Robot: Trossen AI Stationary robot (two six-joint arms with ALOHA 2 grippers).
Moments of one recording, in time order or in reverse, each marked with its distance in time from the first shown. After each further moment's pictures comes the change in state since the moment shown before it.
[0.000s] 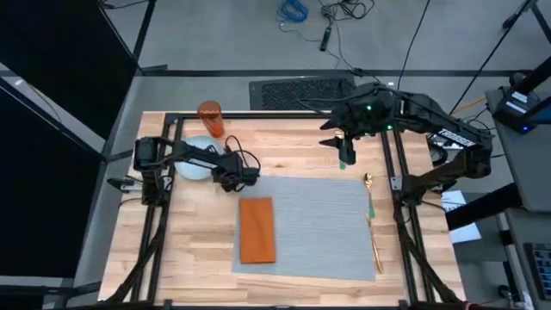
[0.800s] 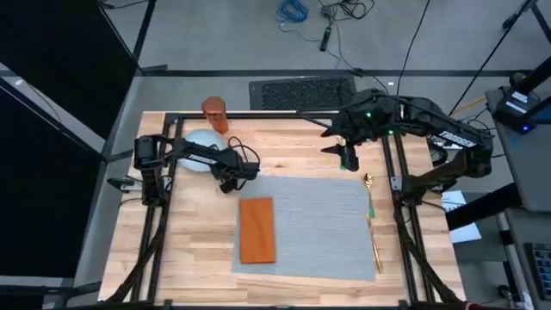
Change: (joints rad) left arm 0.024 -0.001 -0.002 0.020 0.096 0.193; right arm 0.057 -0.012 0.000 -0.034 0.000 0.000
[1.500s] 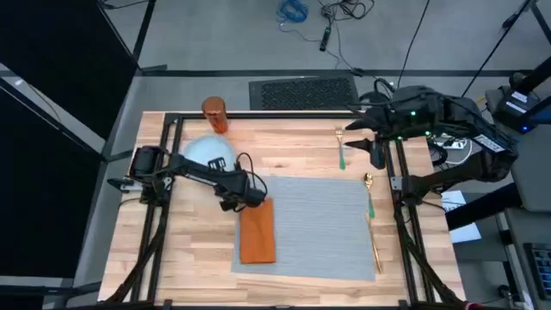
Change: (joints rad) left arm -0.342 0.000 0.264 -0.334 0.086 -0.168; right arm 0.008 -0.185 0.001 -0.071 0.082 0.058
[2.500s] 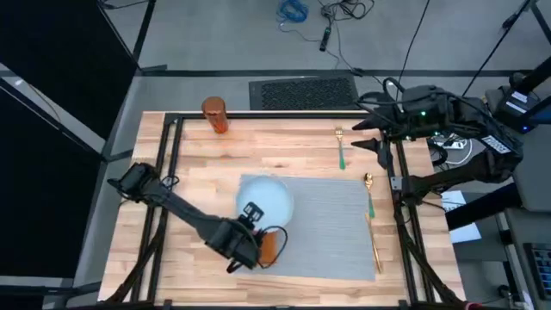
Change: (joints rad) left arm -0.376 -0.002 0.272 0.284 -0.045 0.938; right arm 0.000 -0.025 0.000 -0.029 -0.002 0.047
